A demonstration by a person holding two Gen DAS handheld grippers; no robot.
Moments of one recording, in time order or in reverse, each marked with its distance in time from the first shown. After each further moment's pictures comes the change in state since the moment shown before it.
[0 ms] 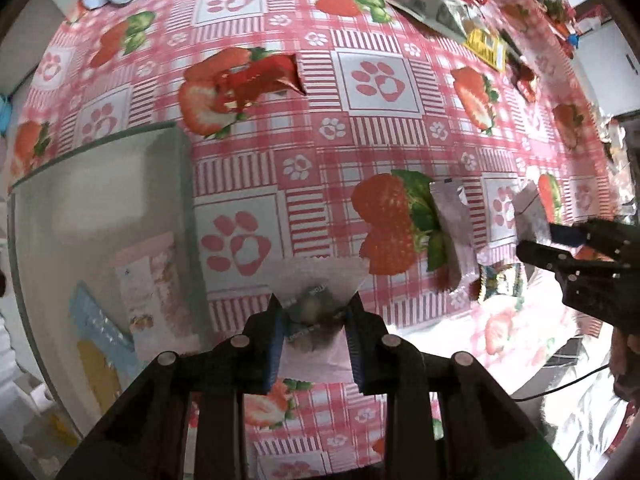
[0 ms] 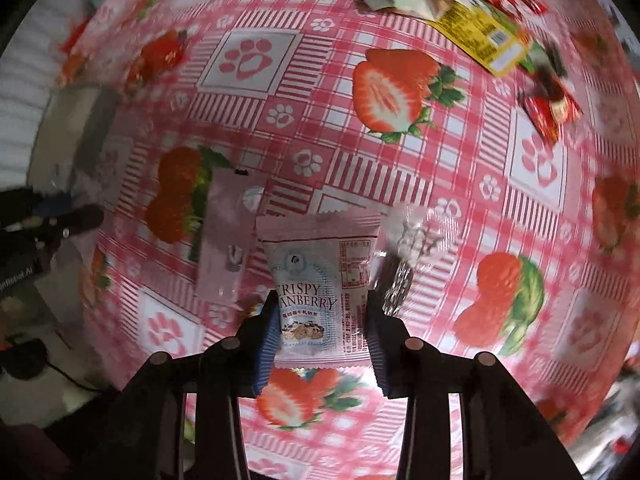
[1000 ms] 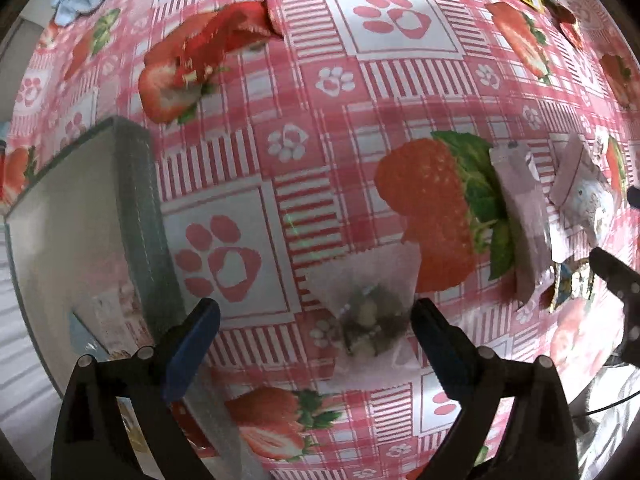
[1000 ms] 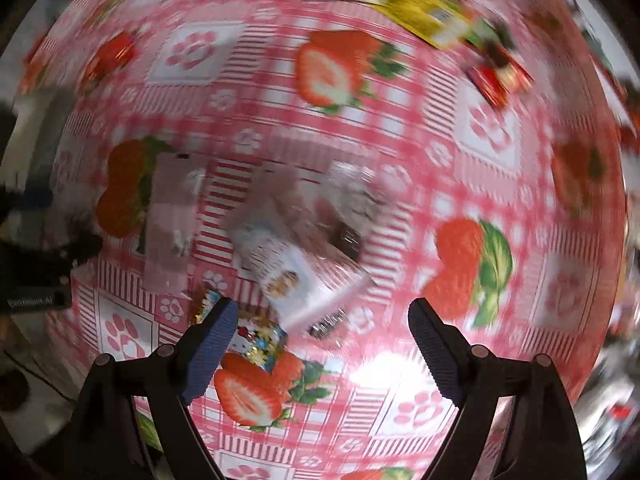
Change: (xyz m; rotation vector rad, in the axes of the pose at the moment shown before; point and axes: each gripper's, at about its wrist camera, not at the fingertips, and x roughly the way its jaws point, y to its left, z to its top) left arm 0.069 -0.054 0.012 0.089 0.082 0.209; right arm 0.036 0.007 -0.019 -0.023 -0.017 -0.208
